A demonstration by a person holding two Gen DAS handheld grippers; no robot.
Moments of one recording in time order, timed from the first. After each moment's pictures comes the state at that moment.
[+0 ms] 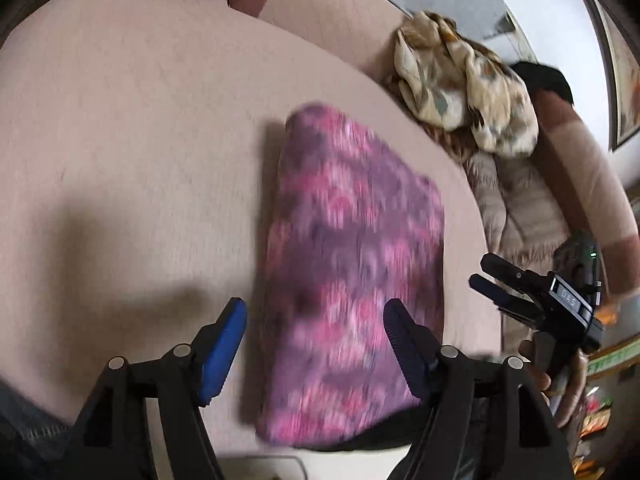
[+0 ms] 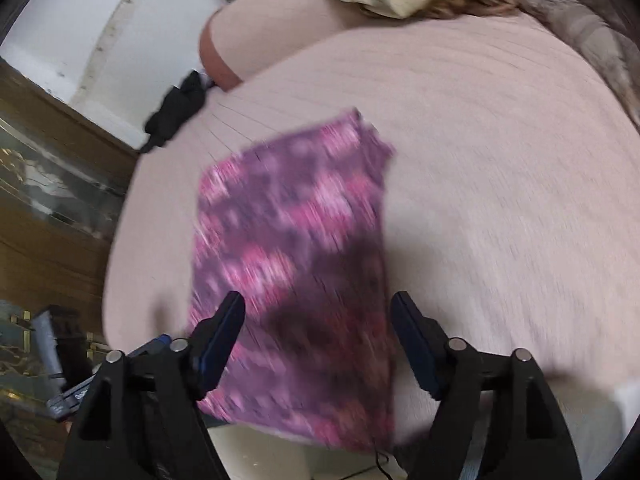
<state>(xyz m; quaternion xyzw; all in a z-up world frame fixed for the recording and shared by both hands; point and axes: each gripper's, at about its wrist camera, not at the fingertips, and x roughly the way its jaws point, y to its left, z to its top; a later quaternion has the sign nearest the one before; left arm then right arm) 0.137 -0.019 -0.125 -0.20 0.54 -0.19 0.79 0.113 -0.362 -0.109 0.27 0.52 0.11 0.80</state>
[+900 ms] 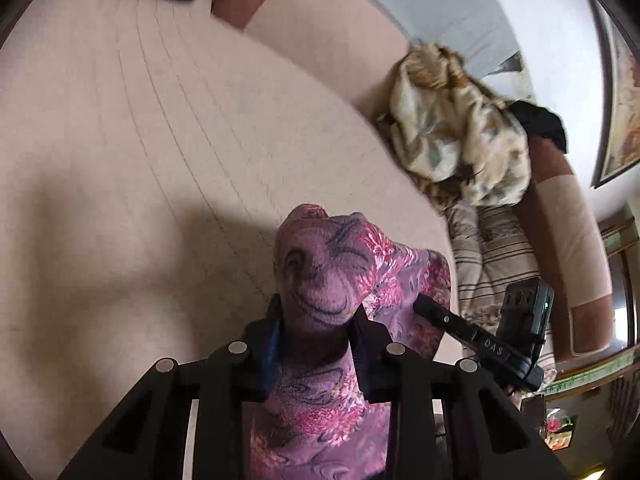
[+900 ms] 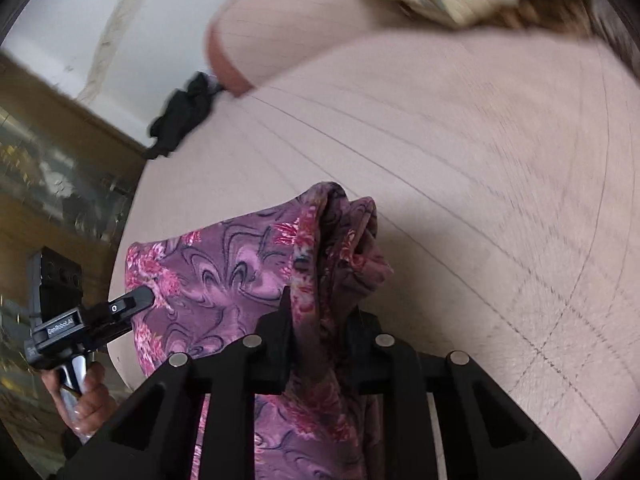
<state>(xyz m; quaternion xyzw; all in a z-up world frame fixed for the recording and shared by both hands) 0.246 -0.007 -0.101 -0.26 0.53 -0.22 0.78 0.210 -0.315 -0.112 0.24 0.50 0.15 0.82</state>
